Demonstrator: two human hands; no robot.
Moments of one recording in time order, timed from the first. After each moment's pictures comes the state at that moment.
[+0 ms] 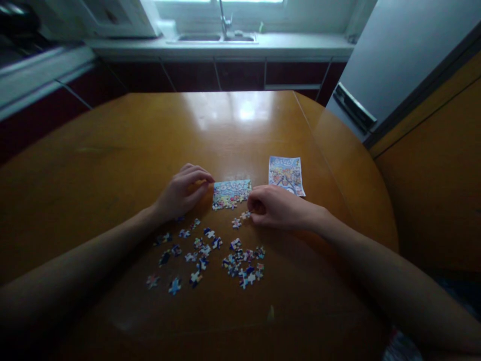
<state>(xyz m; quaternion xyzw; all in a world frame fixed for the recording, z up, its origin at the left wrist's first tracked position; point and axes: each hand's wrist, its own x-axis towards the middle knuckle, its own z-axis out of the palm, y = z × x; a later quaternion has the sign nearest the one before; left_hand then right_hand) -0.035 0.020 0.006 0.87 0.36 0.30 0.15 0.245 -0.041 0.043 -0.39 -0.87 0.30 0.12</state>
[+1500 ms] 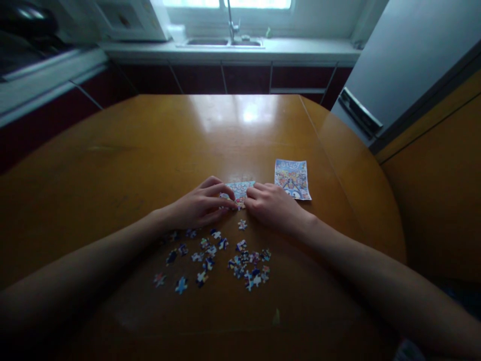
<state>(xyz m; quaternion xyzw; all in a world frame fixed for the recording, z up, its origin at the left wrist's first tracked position) -0.028 0.007 0.009 0.96 0.17 0.18 0.16 0.226 -0.034 0.026 -0.32 -0.94 0.00 0.08</state>
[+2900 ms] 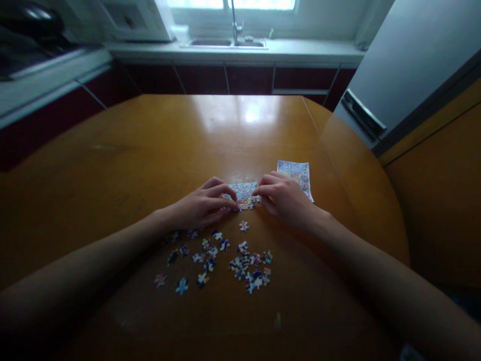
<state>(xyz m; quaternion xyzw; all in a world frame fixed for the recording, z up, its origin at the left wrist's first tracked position) -0.027 0.006 0.010 0.96 0.17 0.17 0.16 0.244 -0.027 0.024 -0.38 -0.88 0.13 0.24</state>
